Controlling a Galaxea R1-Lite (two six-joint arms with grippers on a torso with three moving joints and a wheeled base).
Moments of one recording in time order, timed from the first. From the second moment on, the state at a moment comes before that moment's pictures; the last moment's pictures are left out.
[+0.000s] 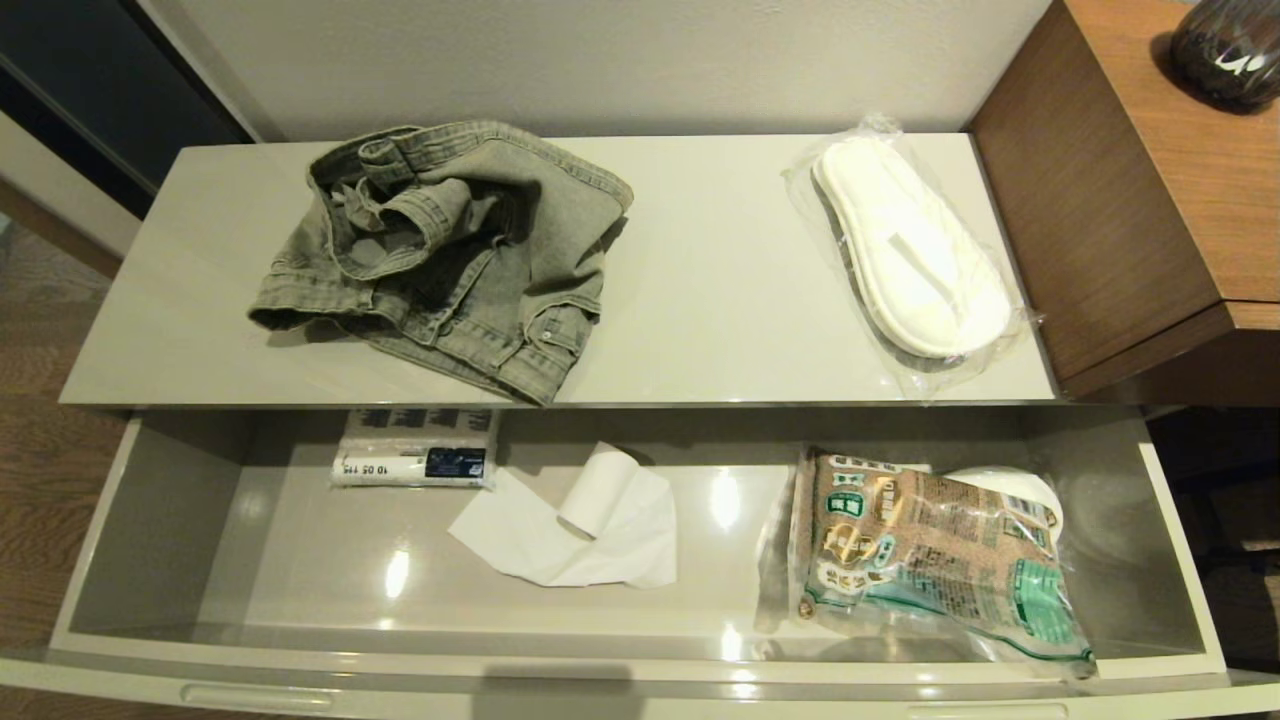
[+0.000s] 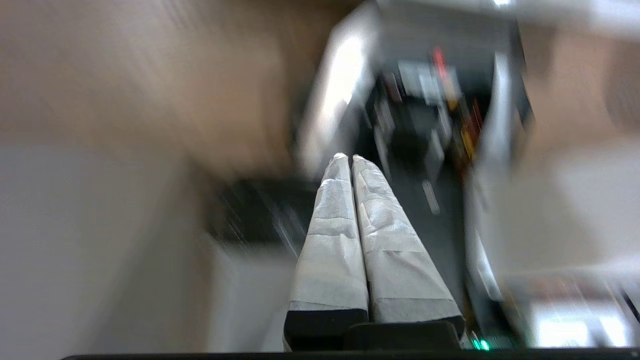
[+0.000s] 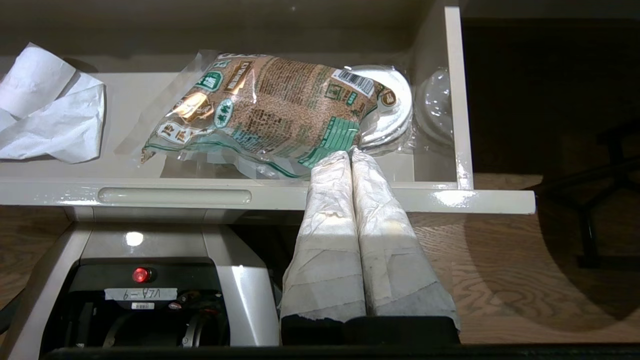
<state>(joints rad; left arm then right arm) -0.05 0.35 -0.88 1.21 -0.07 -0.20 -0.01 0.02 -0.01 0.04 0.01 -0.03</state>
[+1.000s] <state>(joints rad) -0.13 0.28 -0.81 1.38 -0.17 -0.37 -0.01 0.02 -0.01 0.04 0.01 -0.03</state>
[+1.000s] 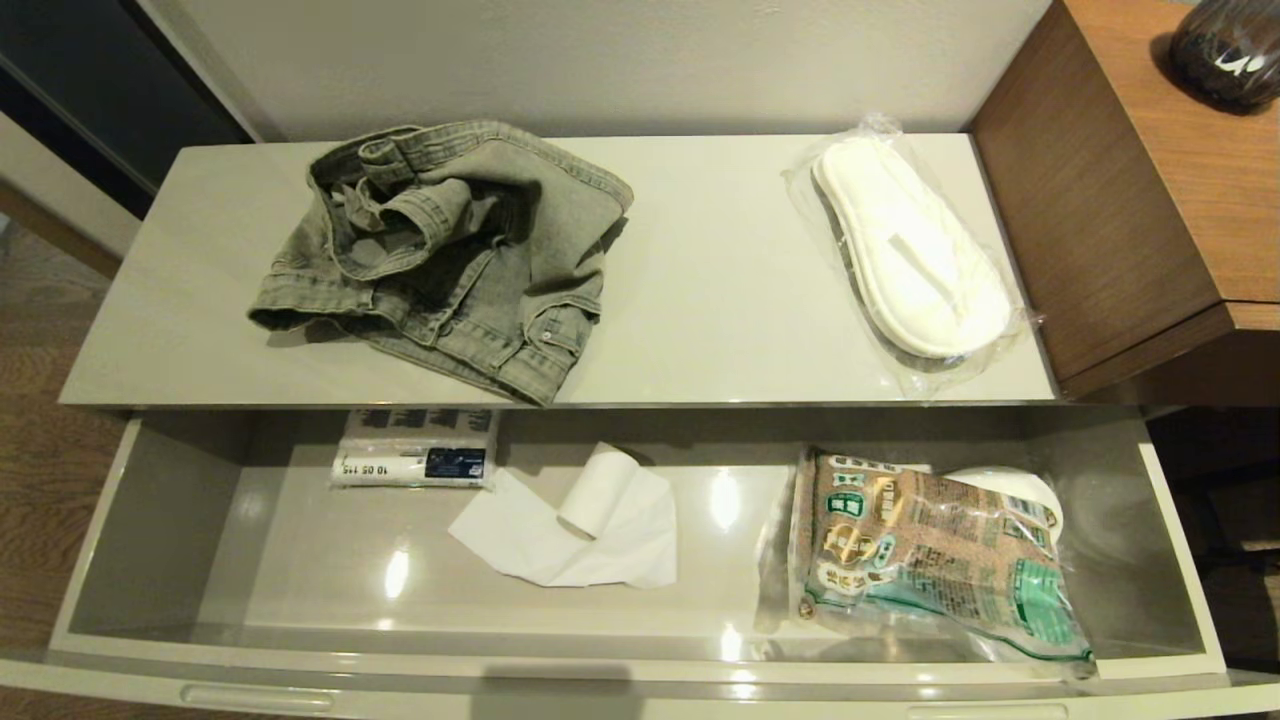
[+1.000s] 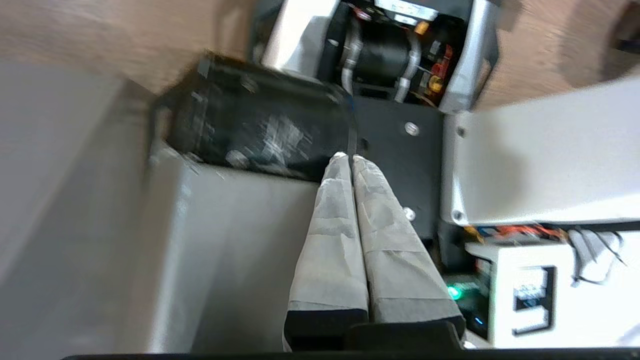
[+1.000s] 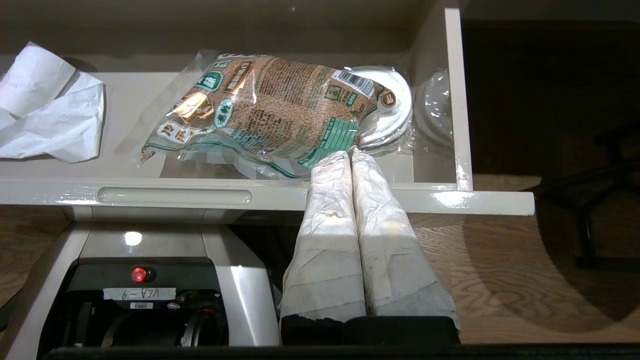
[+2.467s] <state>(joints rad) 0.00 0.00 -0.03 0.04 0.01 0.00 -0.01 0.02 -0.01 0.04 0.01 -0.03</state>
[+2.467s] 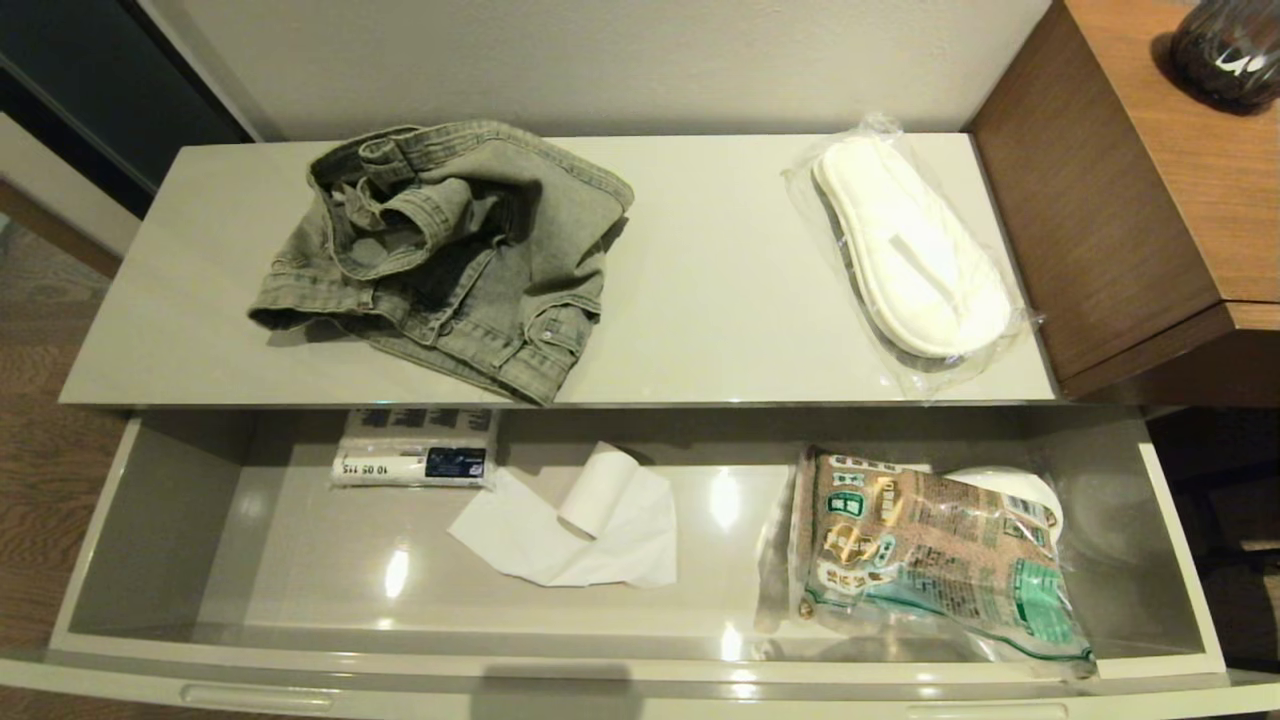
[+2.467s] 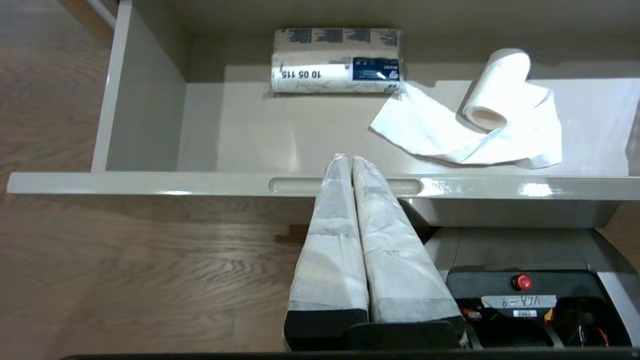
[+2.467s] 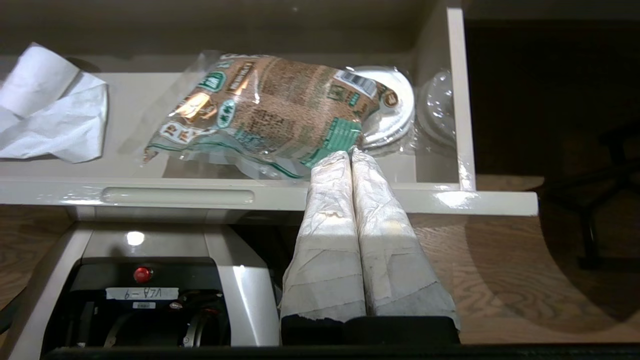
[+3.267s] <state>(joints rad) 0.00 0.00 -0.02 0.03 0.01 0.00 -0.01 0.02 -0.01 0.01 0.00 -0.05</state>
